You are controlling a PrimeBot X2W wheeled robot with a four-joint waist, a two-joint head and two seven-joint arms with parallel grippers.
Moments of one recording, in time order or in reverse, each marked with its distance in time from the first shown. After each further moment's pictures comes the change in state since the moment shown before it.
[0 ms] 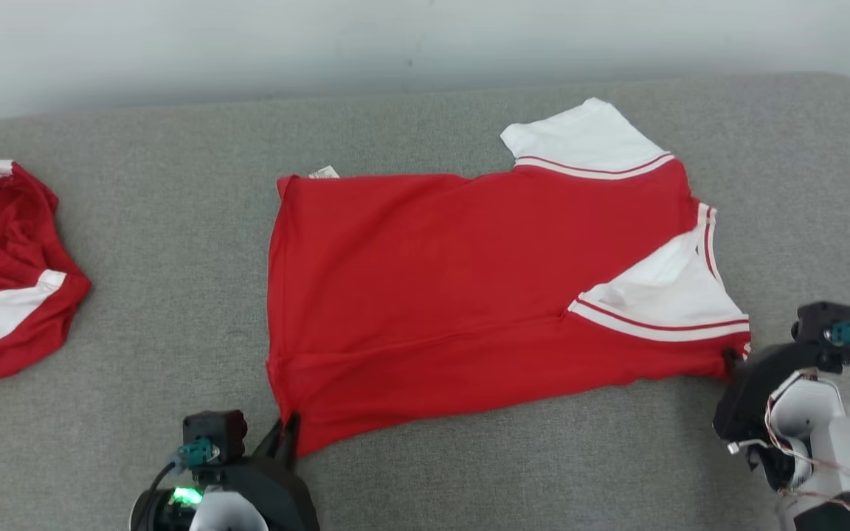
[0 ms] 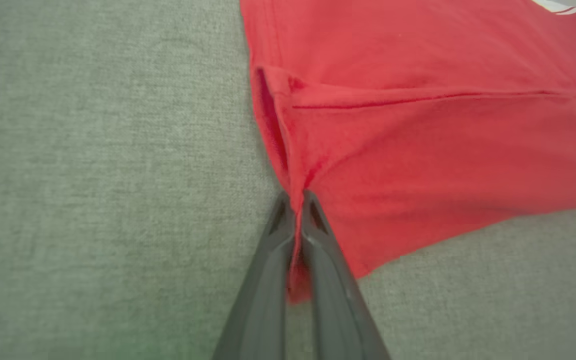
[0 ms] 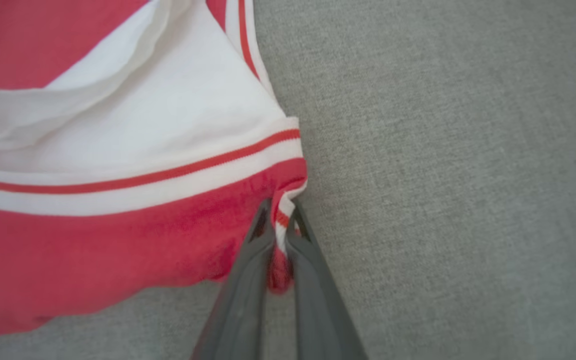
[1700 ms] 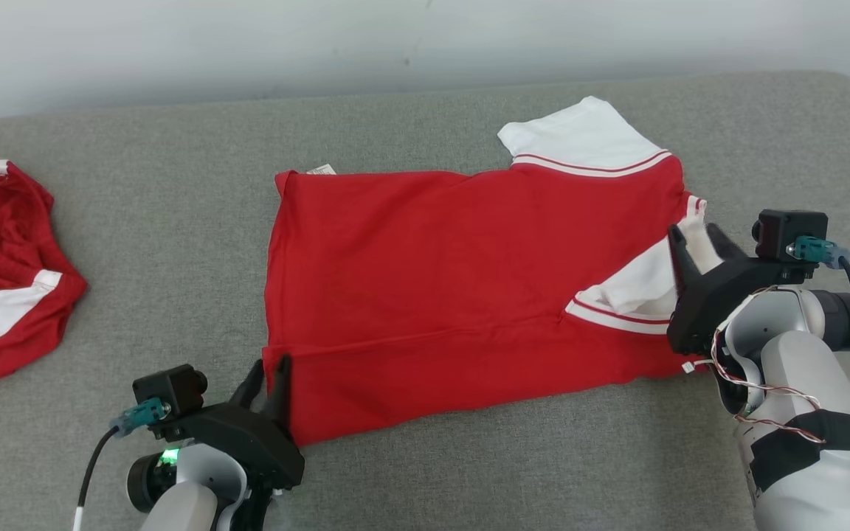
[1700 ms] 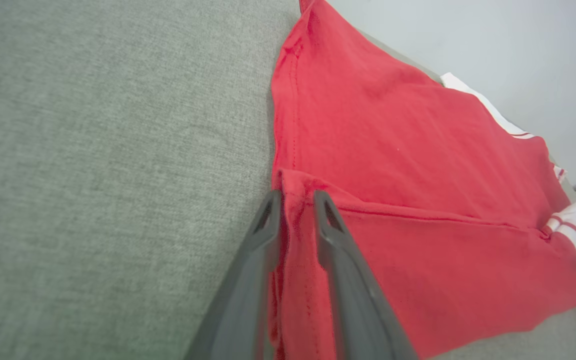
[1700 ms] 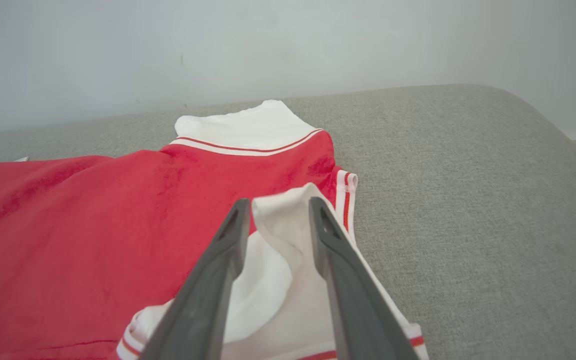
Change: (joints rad) left arm -0.094 -0.065 0.155 0.069 -0.149 -0.105 -0.053; right arm -0.155 0.026 0.147 -0.017 -0.010 0.001 -0.234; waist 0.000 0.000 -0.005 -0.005
